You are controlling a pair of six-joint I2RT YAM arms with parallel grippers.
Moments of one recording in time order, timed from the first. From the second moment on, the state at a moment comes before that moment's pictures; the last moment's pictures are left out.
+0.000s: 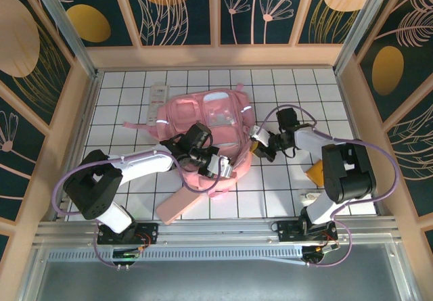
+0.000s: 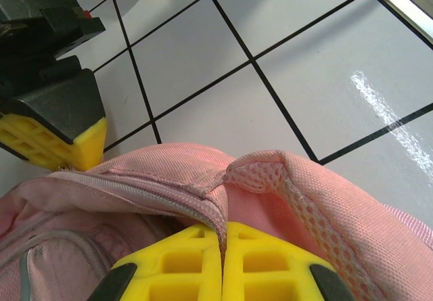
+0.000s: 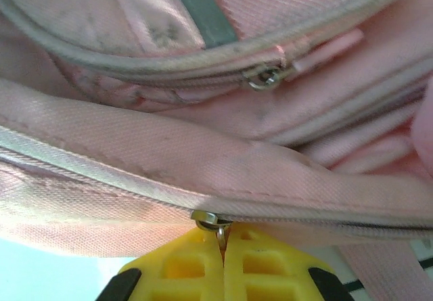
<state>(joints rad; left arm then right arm) -0.80 1.59 0.88 -0.16 0.62 1.08 0.23 1.60 0.82 -0.42 -0.68 -0.93</state>
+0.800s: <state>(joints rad) -0.81 1.59 0.91 -0.18 0.57 1.27 0.15 1.79 0.91 -0.08 -0.42 -0.31</state>
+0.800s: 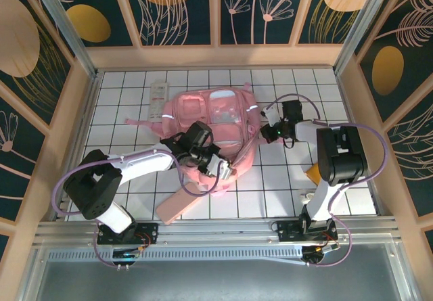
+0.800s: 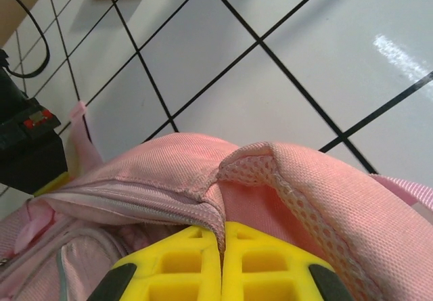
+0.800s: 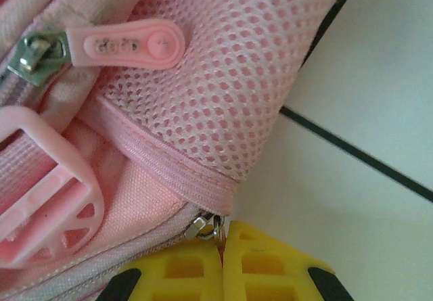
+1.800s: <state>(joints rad) -0.82 1.53 1.06 -0.33 0.18 0.80 0.07 1.23 0.99 -0.12 0.08 0.25</state>
